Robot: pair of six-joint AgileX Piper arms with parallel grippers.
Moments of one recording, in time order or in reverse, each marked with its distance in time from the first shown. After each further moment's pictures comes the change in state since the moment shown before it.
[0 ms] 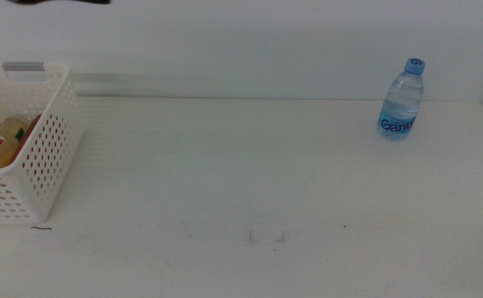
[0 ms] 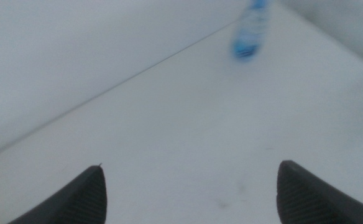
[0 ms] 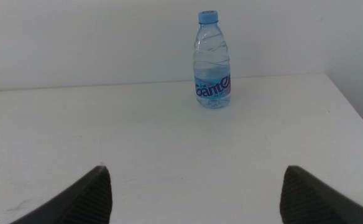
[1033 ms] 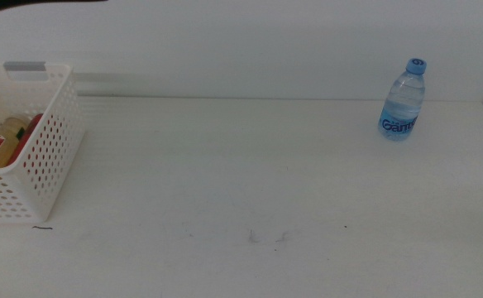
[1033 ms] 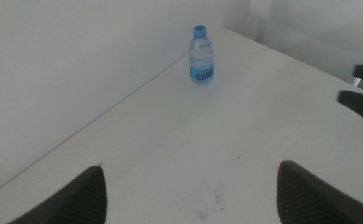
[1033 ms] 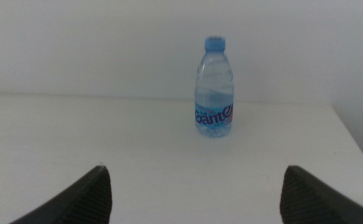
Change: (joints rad) left arm -0.156 -0.160 0.009 0.010 0.010 0.009; right arm 0.000 0.526 -0.063 -0.043 -0.461 -0.039
